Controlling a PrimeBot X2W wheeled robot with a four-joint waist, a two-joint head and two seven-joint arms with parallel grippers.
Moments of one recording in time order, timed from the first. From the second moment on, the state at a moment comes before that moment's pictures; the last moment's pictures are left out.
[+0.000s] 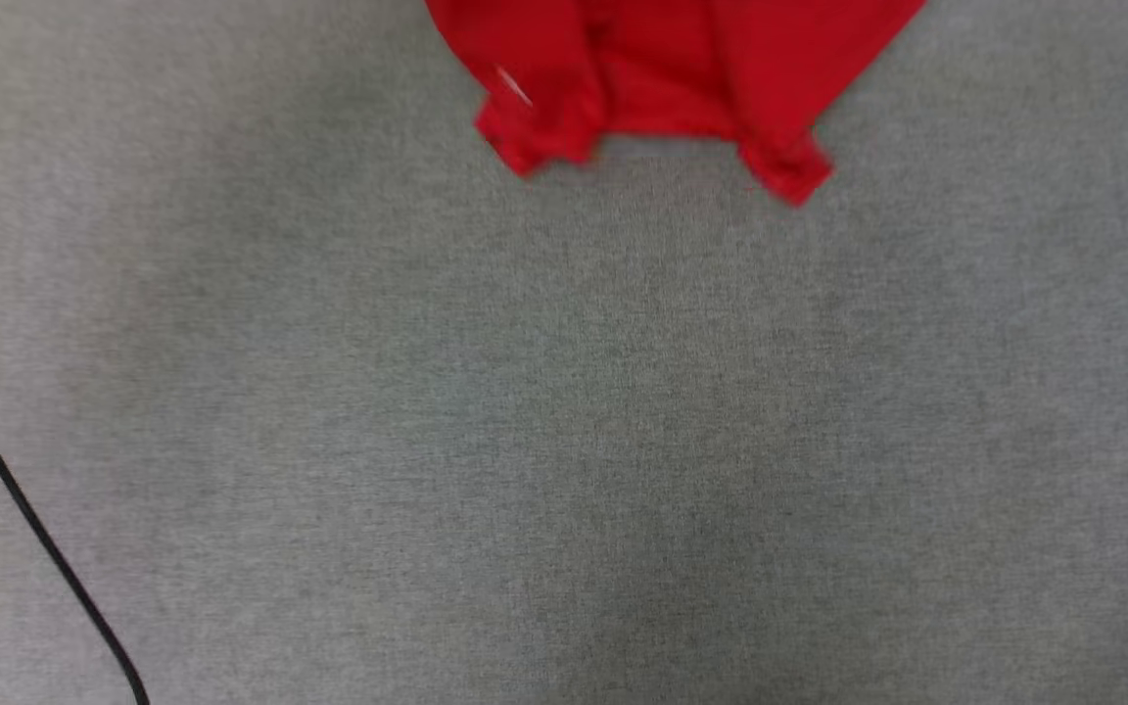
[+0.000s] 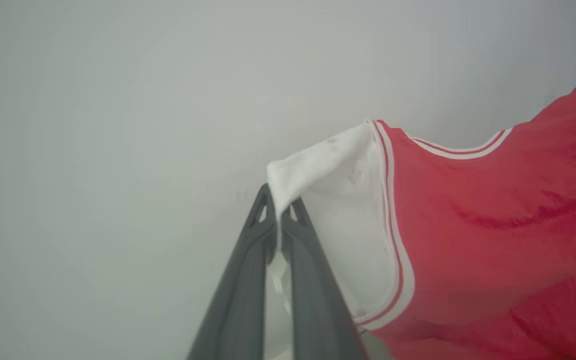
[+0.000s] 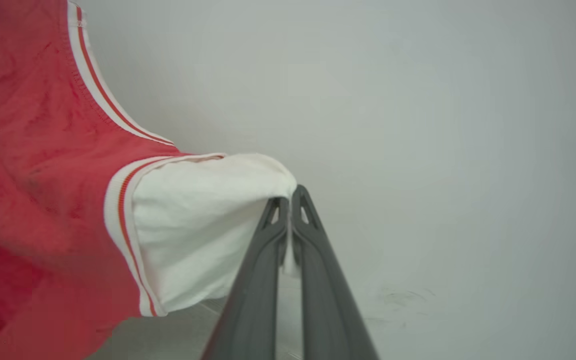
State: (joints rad) left arm -1.51 0.62 -0.54 0.33 -0.61 -0.12 0.36; right arm -1.38 -0.71 0.47 0.25 0.45 0.13 0.40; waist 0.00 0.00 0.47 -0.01
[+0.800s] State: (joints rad) left arm -1.78 0.56 -0.61 0.68 -0.61 -0.13 0.05; right arm -1.79 -0.53 0.63 0.72 0.35 0.13 0.13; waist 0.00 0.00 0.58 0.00
